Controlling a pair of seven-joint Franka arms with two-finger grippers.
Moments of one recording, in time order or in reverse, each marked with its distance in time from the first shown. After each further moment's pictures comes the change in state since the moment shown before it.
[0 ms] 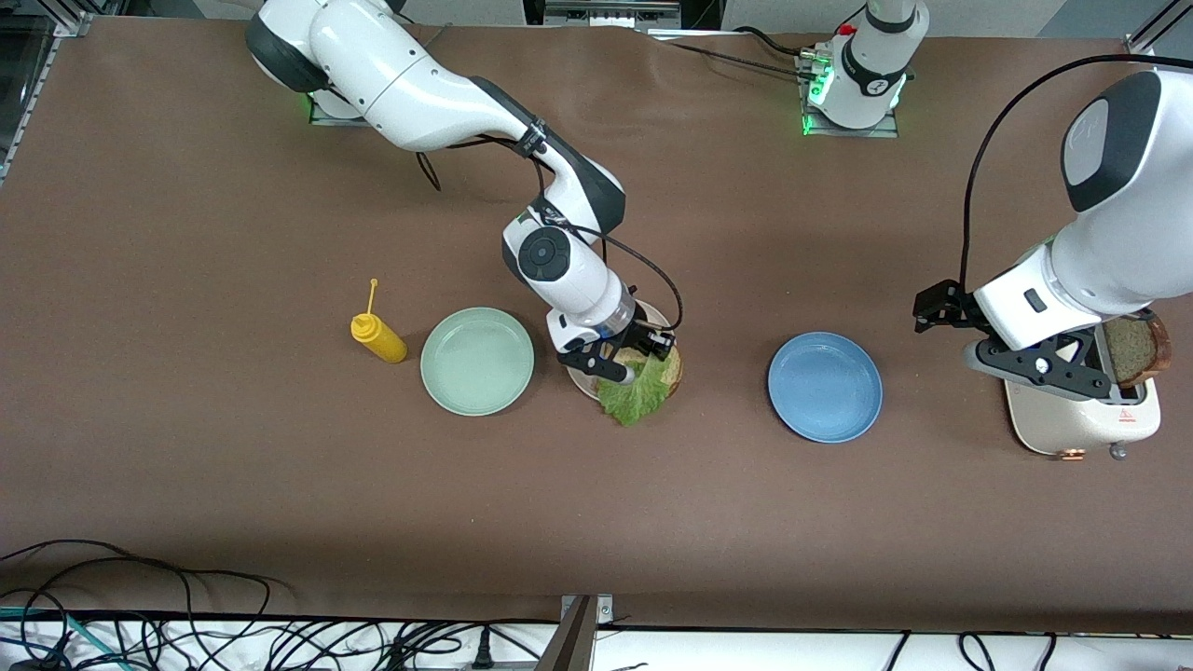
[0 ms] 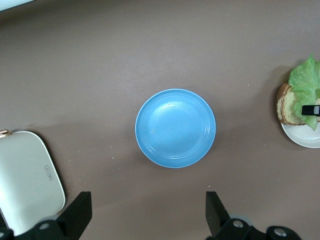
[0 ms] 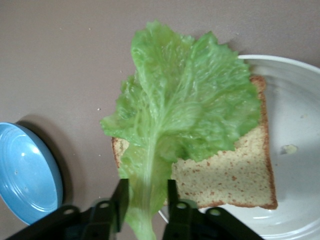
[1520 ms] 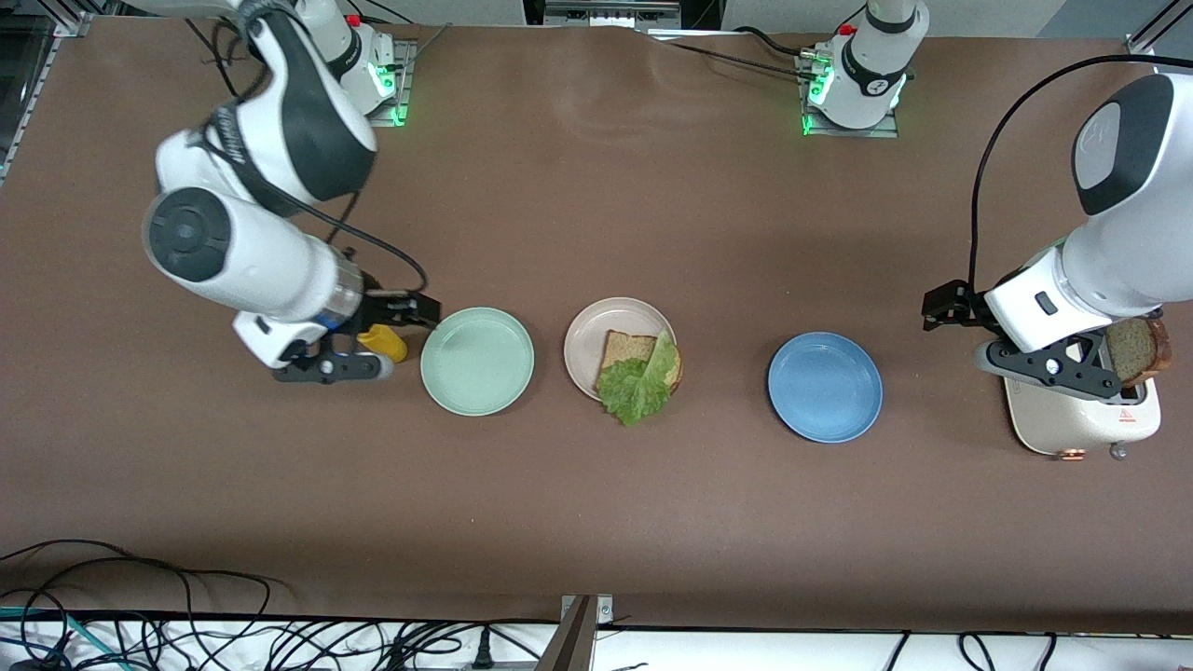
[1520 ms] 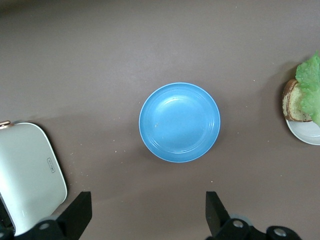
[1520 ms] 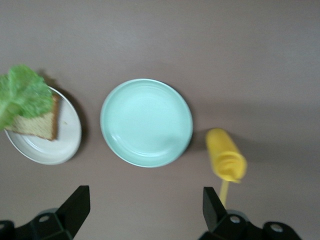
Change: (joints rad) left arm 0.014 0.000 0.004 -0.003 0.000 -0.019 -0.002; right arm -0.414 -0.595 -0.089 -0.242 -0.001 -0.776 -0.796
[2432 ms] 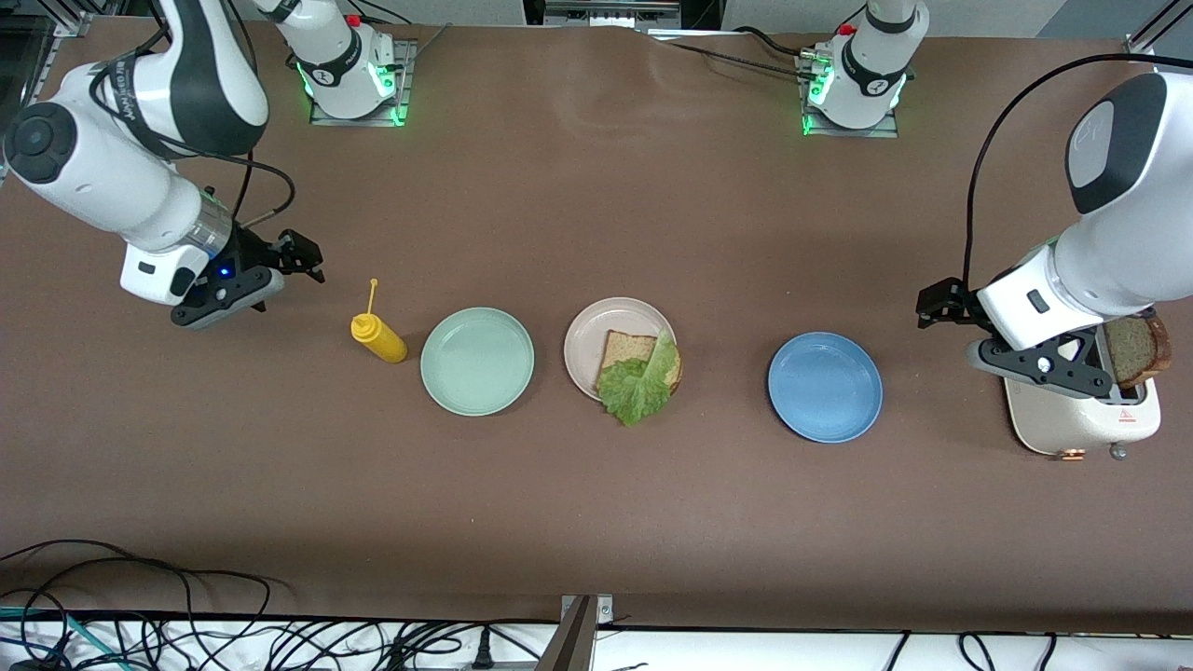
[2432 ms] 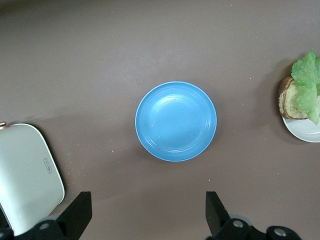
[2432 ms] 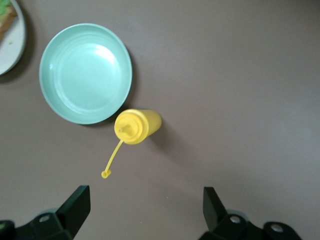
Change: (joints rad) left arm -0.004 0.000 -0.011 -0.001 0.000 -0.005 0.000; right arm -0.165 -0.363 -0.103 -0.650 0.148 0.373 -0.769
